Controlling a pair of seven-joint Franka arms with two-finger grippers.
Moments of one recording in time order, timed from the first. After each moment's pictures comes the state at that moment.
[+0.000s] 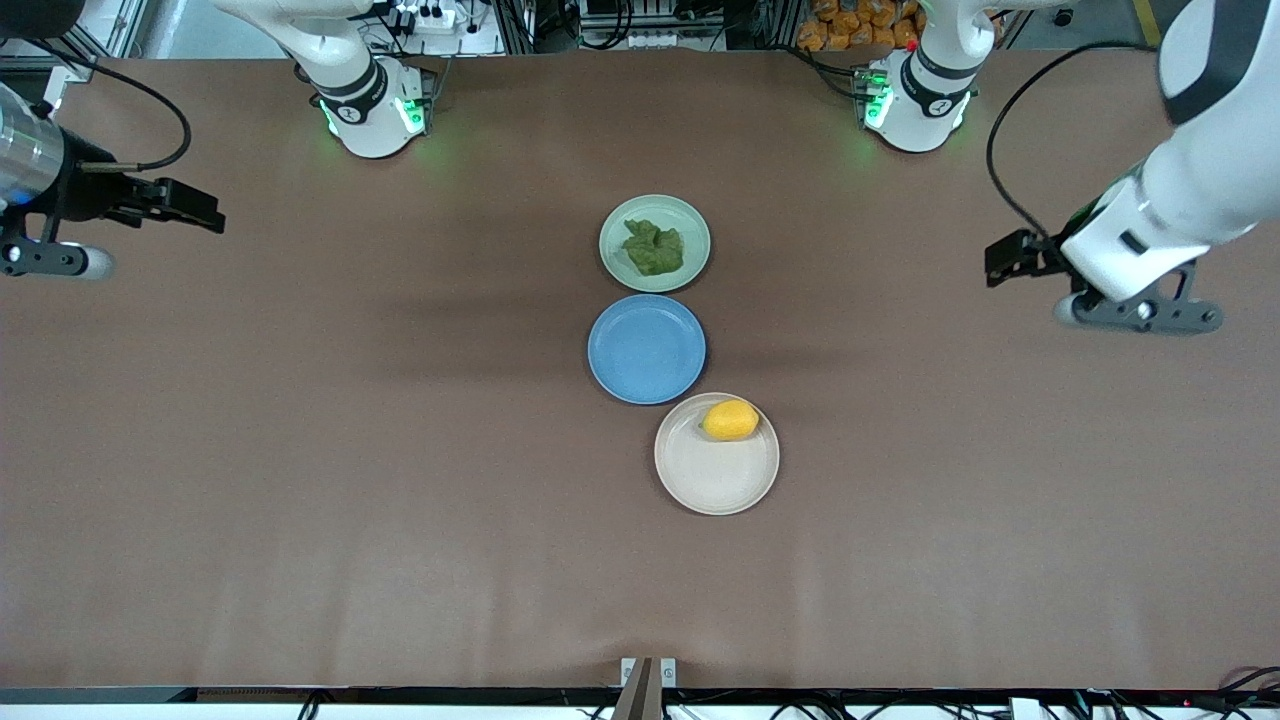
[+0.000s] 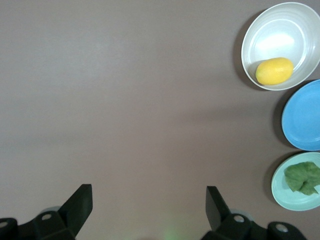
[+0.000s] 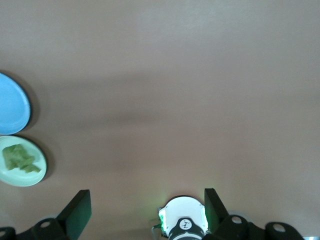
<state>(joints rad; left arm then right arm) -0.06 0.14 -0.14 -1.59 -0.02 1.59 -0.09 -0.03 0.01 0.08 -1.55 0.07 1.30 0.14</state>
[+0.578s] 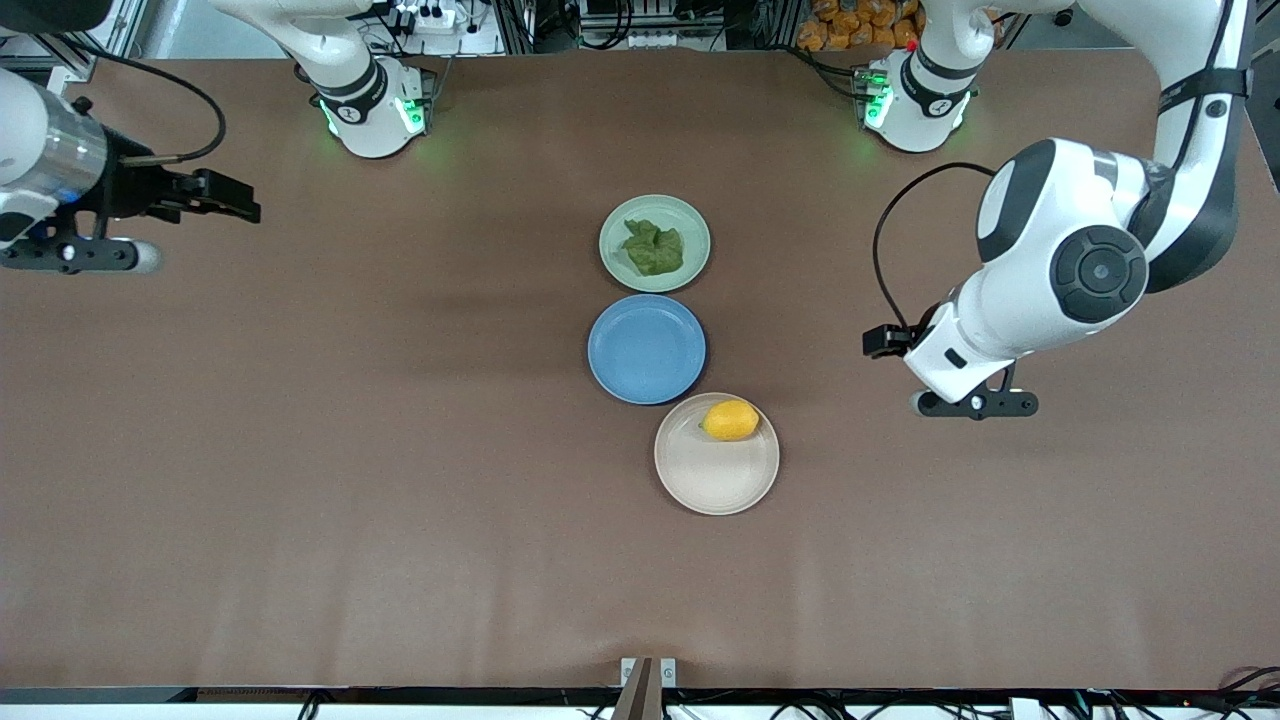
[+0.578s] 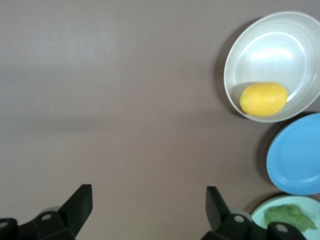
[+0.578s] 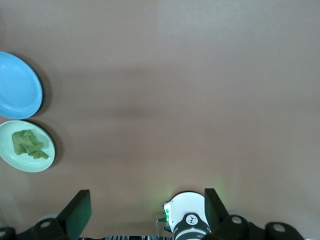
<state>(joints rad) -0.18 0.34 -0.15 -1.58 -0.02 1.77 -0.33 0.03 0.02 0.09 -1.55 0.10 1.29 0.14</state>
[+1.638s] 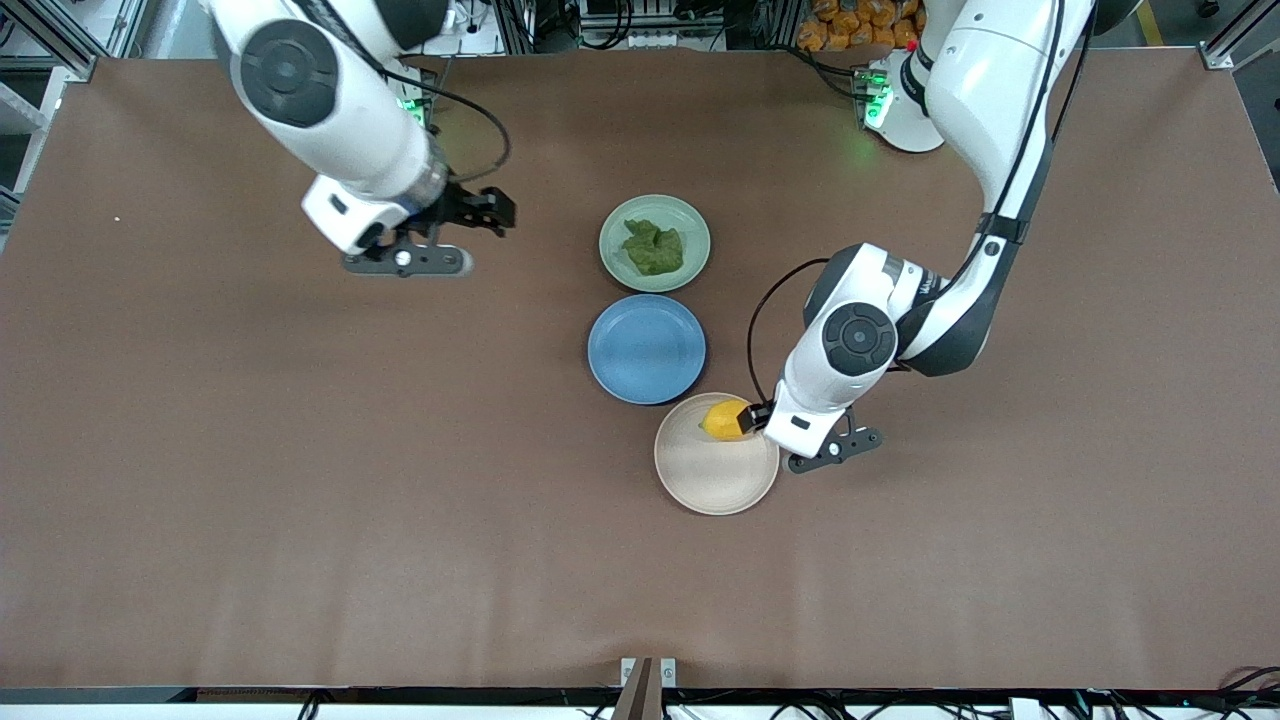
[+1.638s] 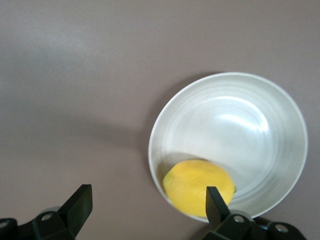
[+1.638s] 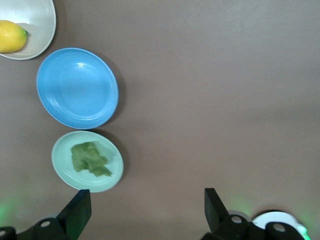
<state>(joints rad) -0.37 0.65 -0.14 -1.51 0.05 2.17 -0.85 0.46 0.16 0.10 -1.62 0.16 1.61 0.61</state>
